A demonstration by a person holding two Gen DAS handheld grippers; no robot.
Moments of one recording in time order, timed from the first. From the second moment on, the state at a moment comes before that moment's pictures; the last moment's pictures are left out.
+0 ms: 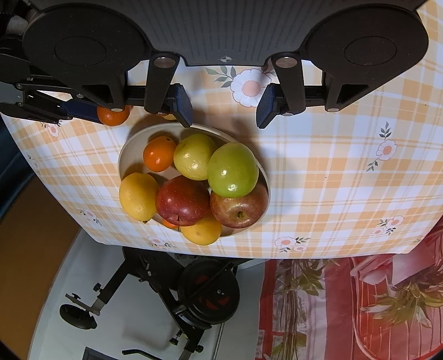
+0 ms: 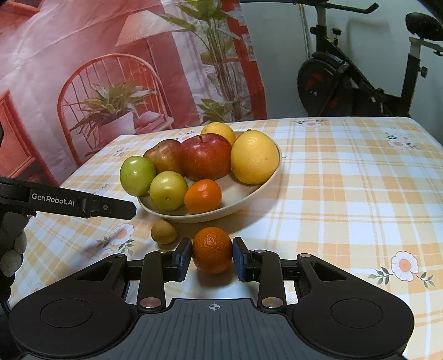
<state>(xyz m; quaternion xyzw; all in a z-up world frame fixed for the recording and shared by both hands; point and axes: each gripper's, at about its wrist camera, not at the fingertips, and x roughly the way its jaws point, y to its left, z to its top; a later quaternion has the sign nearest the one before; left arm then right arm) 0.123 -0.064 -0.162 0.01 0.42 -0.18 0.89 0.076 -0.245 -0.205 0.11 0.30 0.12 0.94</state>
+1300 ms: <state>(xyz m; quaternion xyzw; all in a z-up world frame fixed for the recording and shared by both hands) 0.126 -0.093 -0.181 0.01 0.45 -0.23 0.86 0.072 -0.261 -0.209 0.14 0.29 0.09 0.94</state>
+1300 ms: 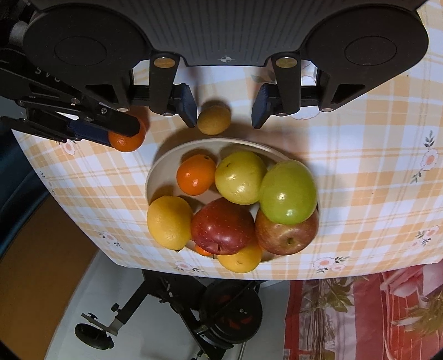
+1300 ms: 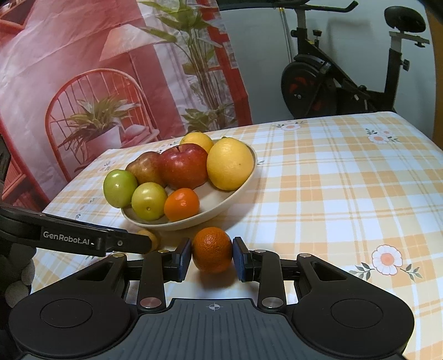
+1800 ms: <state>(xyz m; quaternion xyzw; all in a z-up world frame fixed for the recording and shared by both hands) 0.124 -0.097 -0.184 0.02 0.45 -0.24 0.86 0.072 -0.262 -0.210 0.14 0.29 0.09 0.94</state>
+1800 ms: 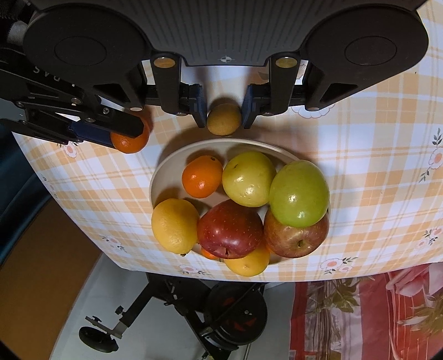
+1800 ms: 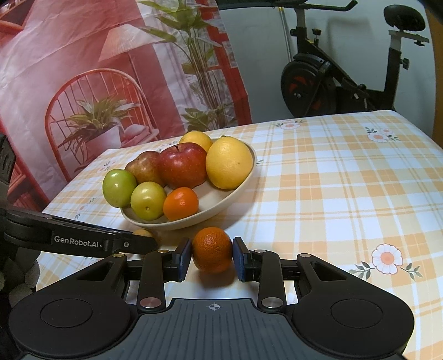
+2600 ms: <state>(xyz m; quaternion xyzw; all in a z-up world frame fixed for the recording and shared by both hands) 0.150 -0.115 -0.139 0.06 0.37 -0.24 0.89 0.105 -0.260 -0.188 0.10 0.25 0.09 0.96</state>
